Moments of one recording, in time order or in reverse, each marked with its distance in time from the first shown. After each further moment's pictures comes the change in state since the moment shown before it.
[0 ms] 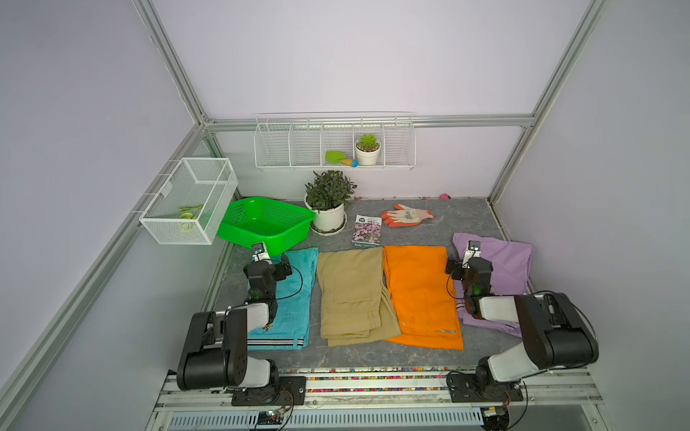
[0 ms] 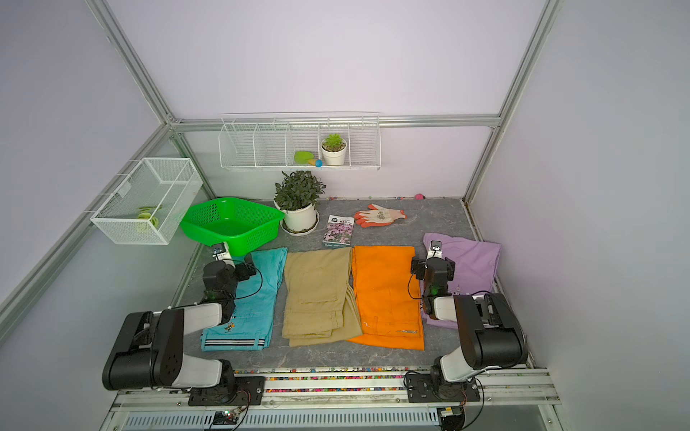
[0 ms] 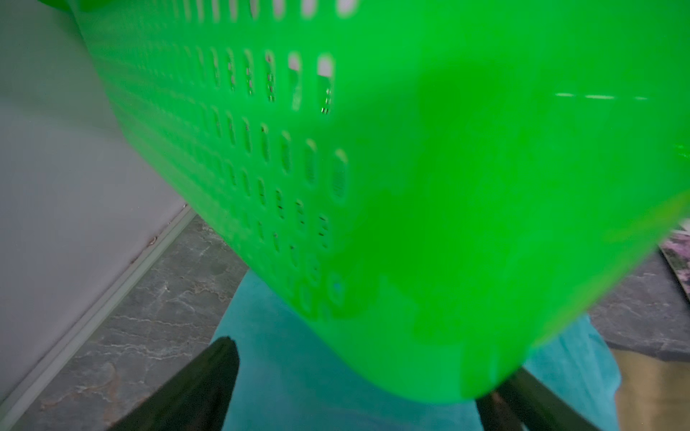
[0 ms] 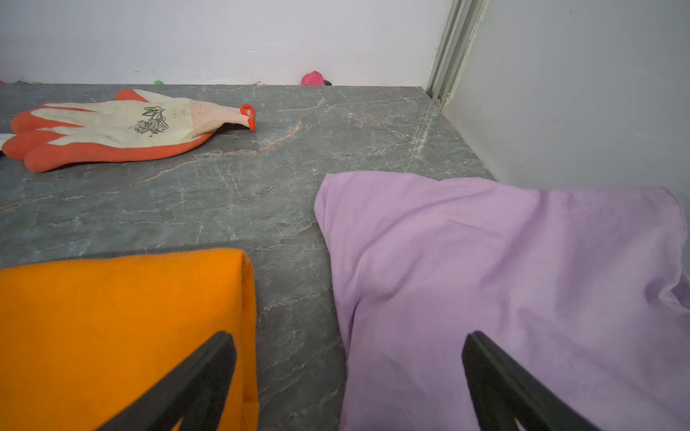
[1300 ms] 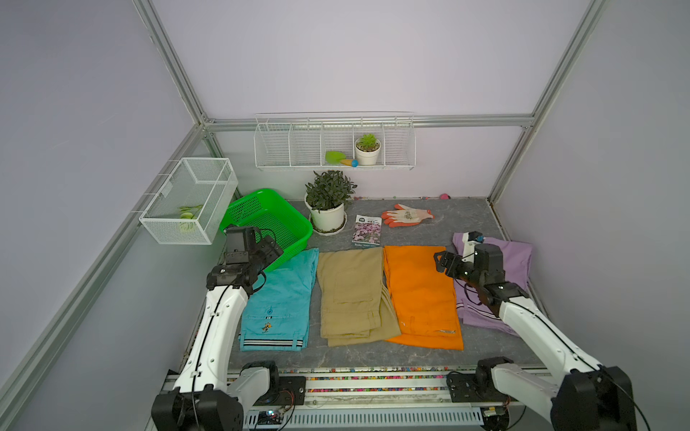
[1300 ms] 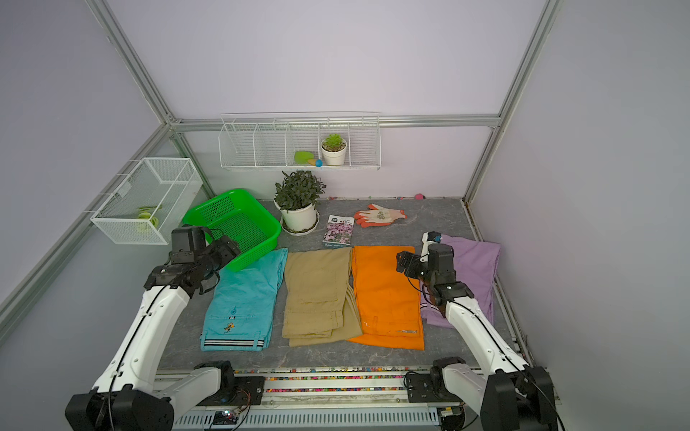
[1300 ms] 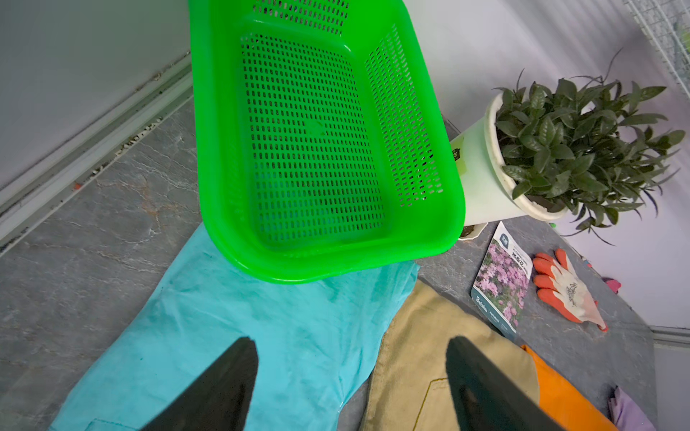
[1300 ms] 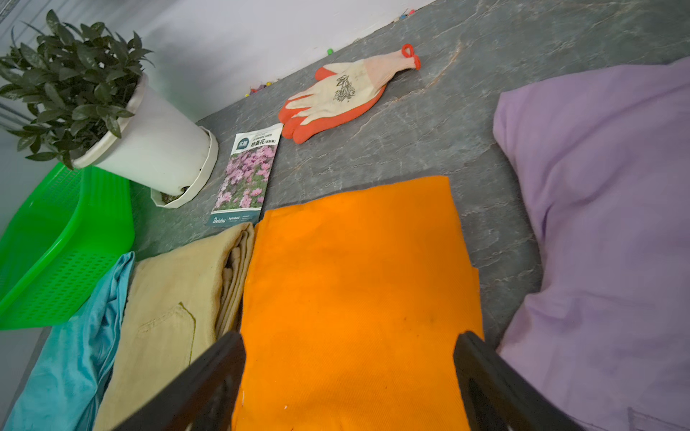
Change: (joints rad) left arm -0.005 -0.248 0.644 -1.334 0.138 -0.521; right arm 0.080 -0.443 0.262 -0.914 -0.433 0.408
